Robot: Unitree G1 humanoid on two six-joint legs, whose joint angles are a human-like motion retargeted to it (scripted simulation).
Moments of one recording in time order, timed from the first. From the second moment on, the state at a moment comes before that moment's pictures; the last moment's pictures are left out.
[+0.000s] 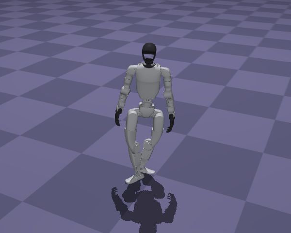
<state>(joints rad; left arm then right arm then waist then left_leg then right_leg) -0.20 0.18 -0.05 1.61 0.04 0.12 -0.14 -0.08 -0.24 -0.15 1.55 -0.43 0.14 -0.01 -0.19 0.10 0.00 0.10 0.07 1.21 0.04 -0.38 -0.13 -0.13 -0.06 -1.08 0.15 -0.22 -0.07</state>
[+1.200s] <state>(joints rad) -0.07 0.07 -0.01 1.55 0.02 0.09 -0.12 0.02 -0.15 -0.08 1.56 -0.56 0.24 0.10 -0.07 0.01 -0.03 0.03 -0.06 0.34 0.05 0.01 0.16 0.04 -0.06 -0.23 0.08 -0.09 -0.05</state>
